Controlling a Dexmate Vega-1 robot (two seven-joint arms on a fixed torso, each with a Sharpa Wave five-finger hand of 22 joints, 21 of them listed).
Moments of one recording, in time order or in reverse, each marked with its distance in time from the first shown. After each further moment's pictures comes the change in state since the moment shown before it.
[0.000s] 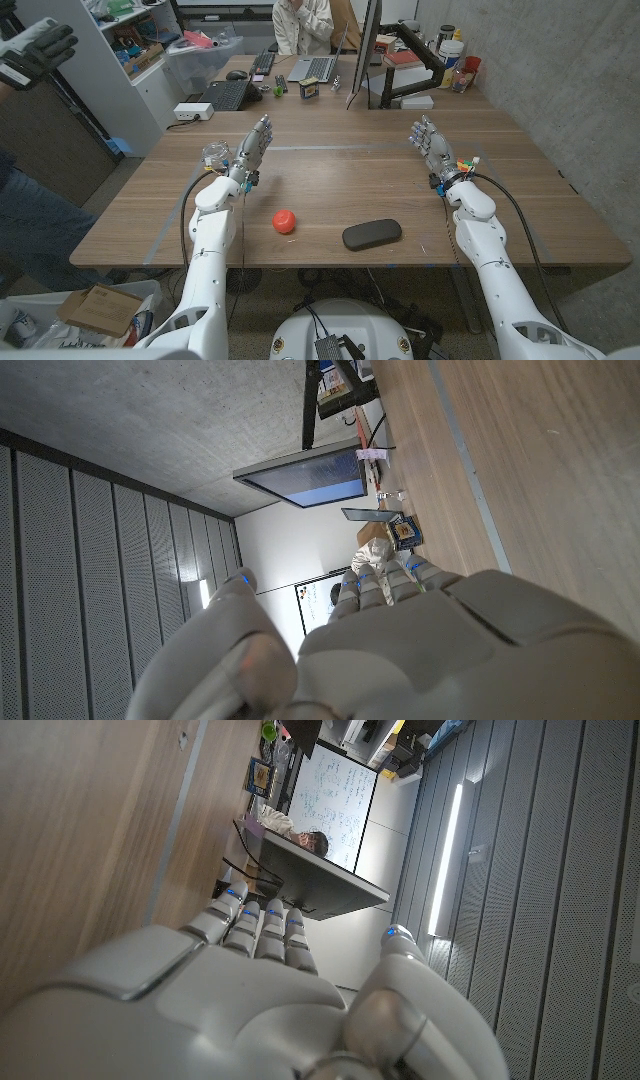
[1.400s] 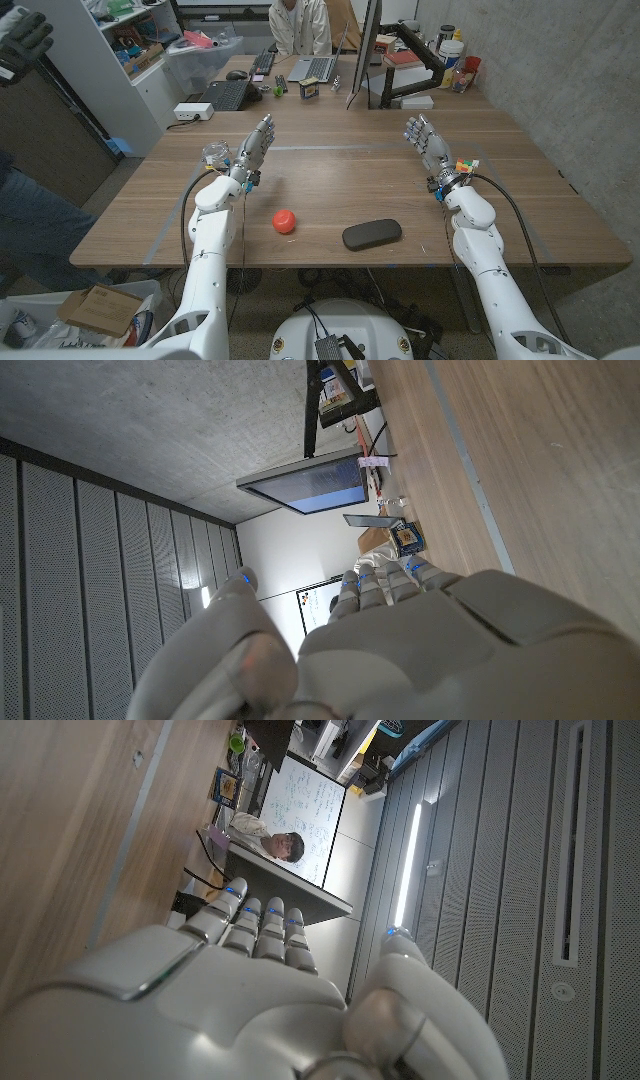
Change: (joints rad) left arm 0.018 -0.002 0.008 -0.048 0.009 0.026 -0.013; left_hand 0.009 0.009 -0.003 -0.003 -0.008 0.000 0.000 0.000 0.000 0.000 0.000 0.000 0.000 -0.008 0.002 0.000 0.000 -0.007 -0.004 0.000 0.000; right arm -0.033 0.014 -0.007 -0.004 0.001 0.145 0.069; right_hand 0.006 -0.006 -0.004 -0.012 0.000 0.000 0.000 0.000 0.000 0.023 -0.012 0.007 0.000 0.034 -0.009 0.008 0.000 0.015 0.015 0.000 0.000
